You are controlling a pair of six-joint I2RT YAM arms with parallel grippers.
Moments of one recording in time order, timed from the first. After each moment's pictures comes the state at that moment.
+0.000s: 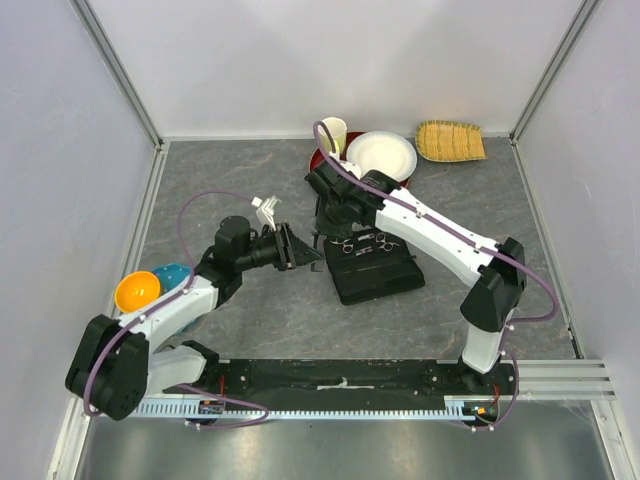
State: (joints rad) left arm -0.46 1.14 0.52 0.32 0.63 -0.80; right arm 0.86 1.83 1.81 -1.00 0.19 0.94
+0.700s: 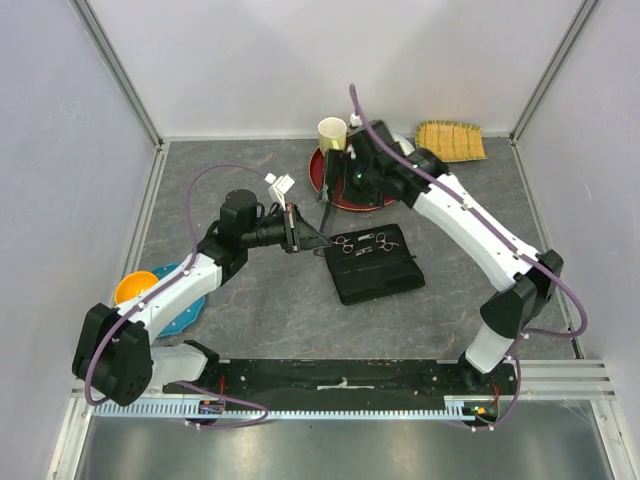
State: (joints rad) left arm -0.48 1.25 0.76 0.22 0.74 -0.76; right arm 0.72 1.72 1.83 -0.93 0.05 0.70
